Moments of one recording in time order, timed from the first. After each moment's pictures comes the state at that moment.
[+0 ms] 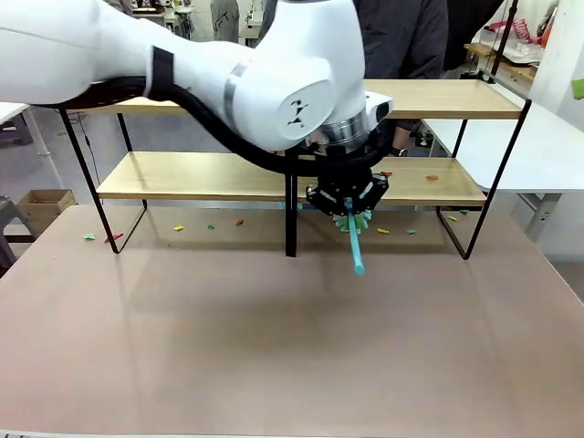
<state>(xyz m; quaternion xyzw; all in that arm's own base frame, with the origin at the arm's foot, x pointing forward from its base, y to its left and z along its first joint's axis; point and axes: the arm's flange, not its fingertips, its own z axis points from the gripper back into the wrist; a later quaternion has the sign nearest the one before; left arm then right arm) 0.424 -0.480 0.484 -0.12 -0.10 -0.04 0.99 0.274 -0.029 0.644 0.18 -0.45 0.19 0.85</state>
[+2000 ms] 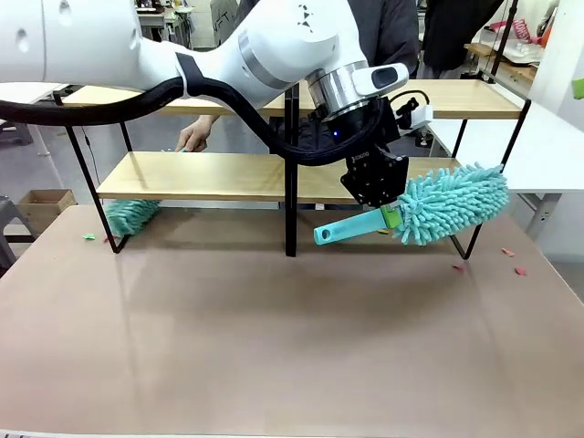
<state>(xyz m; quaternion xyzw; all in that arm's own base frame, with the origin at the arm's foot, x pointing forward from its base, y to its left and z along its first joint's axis) 0.453 -0.494 0.512 -0.29 0.09 -0.47 0.83 0.274 -0.029 0.644 0.18 -0.45 0.19 0.85</state>
